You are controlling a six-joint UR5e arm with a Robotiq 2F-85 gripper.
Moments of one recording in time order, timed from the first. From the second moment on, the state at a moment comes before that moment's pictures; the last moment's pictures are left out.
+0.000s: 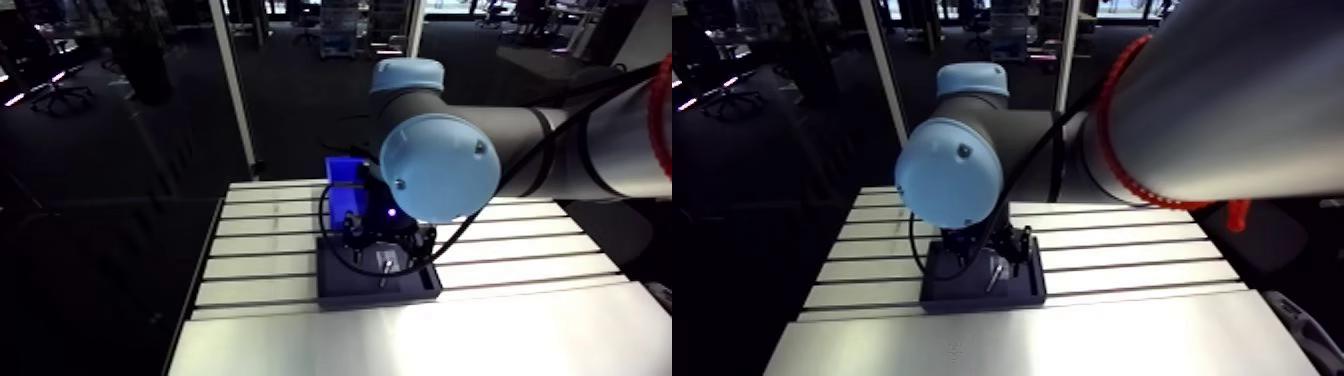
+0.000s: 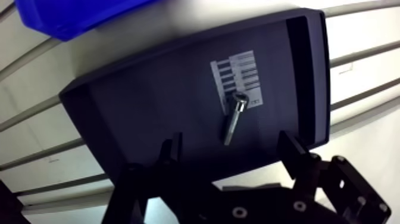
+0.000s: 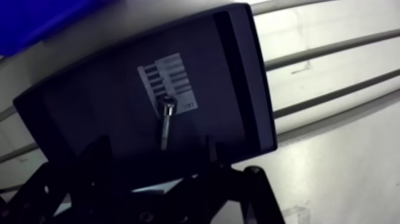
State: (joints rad) arm -0.10 -1.33 2.11 -2.22 -1.60 -1.37
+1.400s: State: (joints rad) arm -0.10 -1.29 2.10 -2.21 -1.61 -1.37
